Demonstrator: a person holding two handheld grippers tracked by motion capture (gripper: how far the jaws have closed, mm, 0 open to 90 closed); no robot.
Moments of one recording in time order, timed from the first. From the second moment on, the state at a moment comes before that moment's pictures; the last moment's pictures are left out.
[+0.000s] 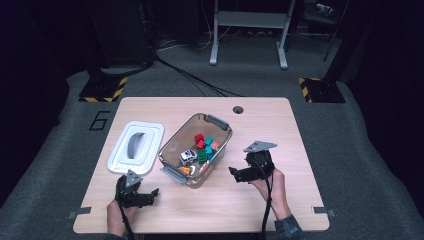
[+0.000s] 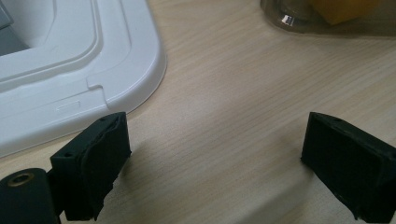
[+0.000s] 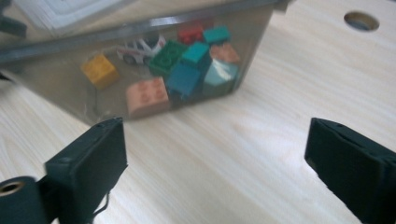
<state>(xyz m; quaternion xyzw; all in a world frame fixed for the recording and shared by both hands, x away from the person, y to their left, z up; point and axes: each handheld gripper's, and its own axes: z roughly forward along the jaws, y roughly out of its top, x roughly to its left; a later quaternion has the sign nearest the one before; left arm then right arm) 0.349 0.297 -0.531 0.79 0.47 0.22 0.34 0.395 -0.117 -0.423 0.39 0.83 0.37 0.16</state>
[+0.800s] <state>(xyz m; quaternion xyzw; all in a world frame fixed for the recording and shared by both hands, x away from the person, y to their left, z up) 0.349 0.298 -0.530 0.79 0.47 0.21 0.34 0.385 -0.171 -0.507 0.49 0.80 0.30 0.17</state>
